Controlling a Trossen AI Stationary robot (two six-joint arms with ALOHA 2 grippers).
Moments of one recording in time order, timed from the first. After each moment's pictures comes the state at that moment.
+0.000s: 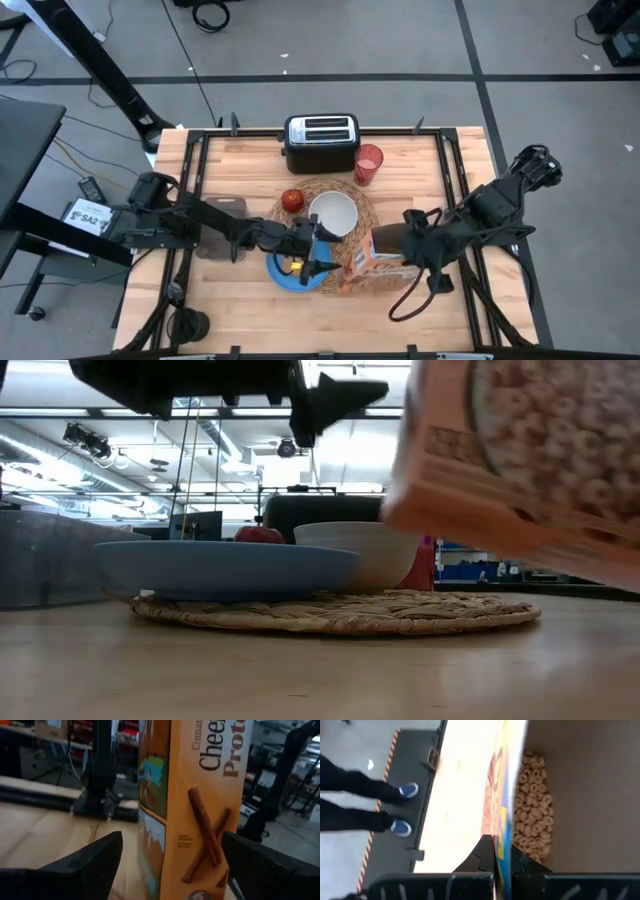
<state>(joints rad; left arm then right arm) -0.28 1.76 0.84 0.93 -0.14 -0.27 0.62 1.40 1.63 -1.24 0.09 0.45</state>
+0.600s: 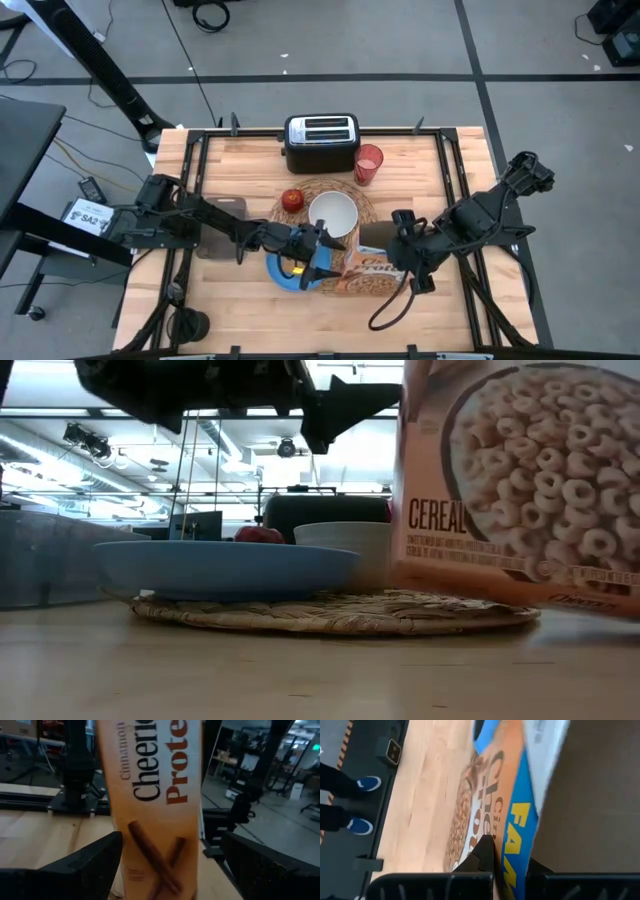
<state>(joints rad) -0.27 1.81 0.86 0.94 -0.03 -0.20 0.60 1.49 1.63 -1.25 0.23 0.38</state>
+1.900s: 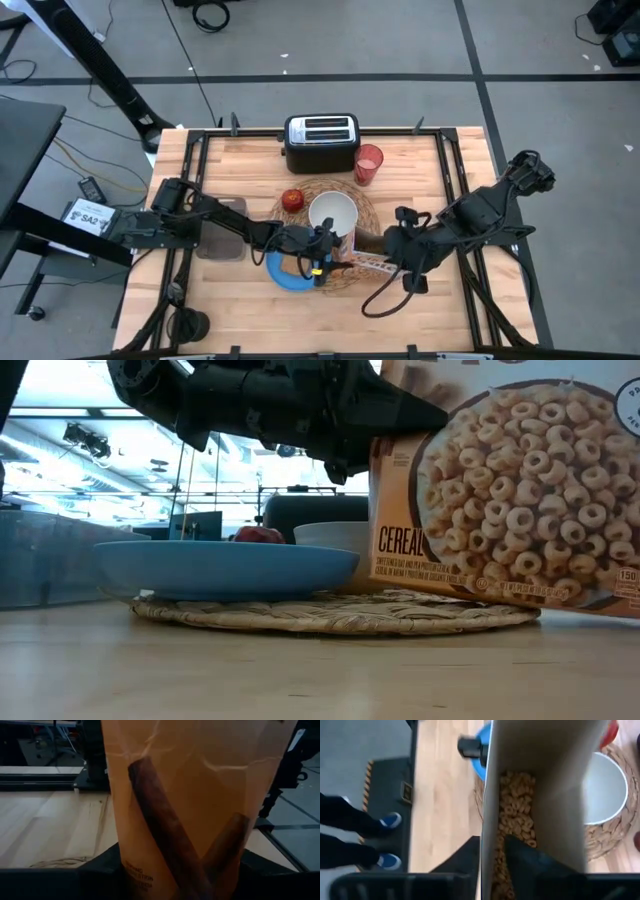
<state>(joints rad) -0.25 1.93 0.98 0.79 -0.09 -0.08 0.59 1.48 1.68 -1.21 0.24 0.58</state>
